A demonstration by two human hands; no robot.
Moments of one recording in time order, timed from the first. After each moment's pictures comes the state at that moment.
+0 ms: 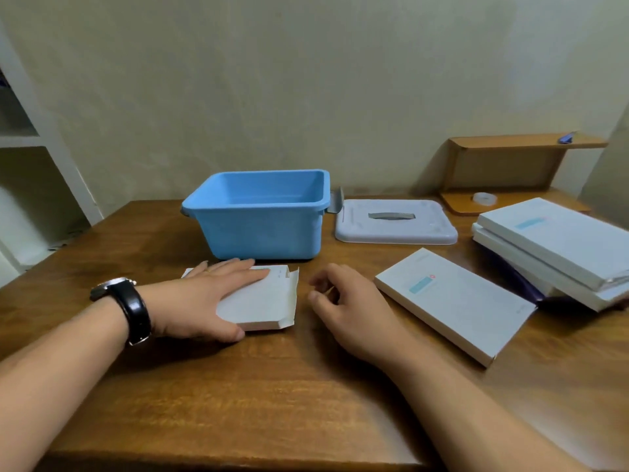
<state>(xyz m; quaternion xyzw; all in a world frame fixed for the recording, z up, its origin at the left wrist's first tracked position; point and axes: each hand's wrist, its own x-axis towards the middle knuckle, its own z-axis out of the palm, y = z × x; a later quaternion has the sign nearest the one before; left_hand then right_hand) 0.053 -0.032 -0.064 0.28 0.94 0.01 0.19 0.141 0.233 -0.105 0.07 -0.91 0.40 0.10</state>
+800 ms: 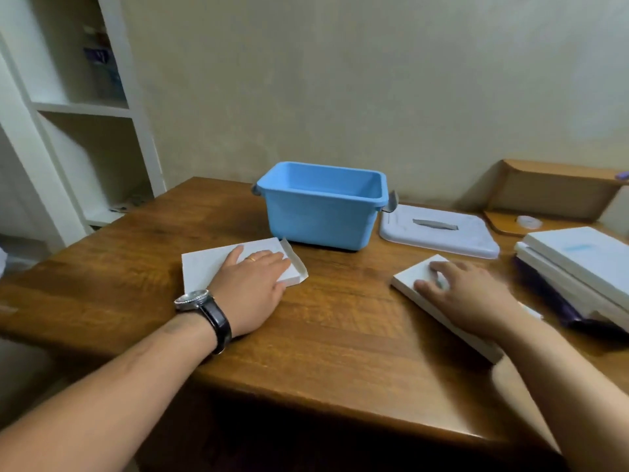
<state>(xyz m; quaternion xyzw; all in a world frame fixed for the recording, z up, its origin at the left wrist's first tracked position) 0.113 -0.042 -0.097 0.15 0.99 0.01 -0.05 0.153 0.295 -0.068 -0.09 -0.99 0.09 0.00</state>
